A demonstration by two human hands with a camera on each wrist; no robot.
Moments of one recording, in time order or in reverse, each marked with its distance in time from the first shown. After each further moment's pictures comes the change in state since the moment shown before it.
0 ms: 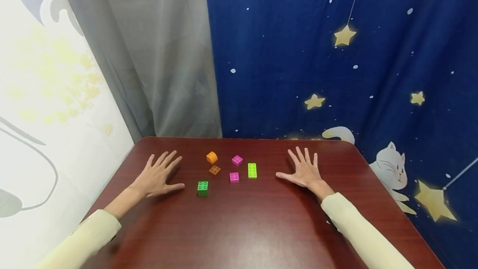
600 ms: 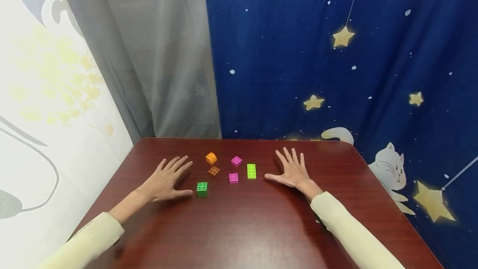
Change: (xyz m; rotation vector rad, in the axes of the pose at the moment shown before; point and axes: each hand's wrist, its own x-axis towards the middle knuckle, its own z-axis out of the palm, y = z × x) left_hand 0.008 0.032 -0.007 -0.090 -0.076 0.062; right_hand 0.009 -0.031 0.009 0.036 0.004 -0.061
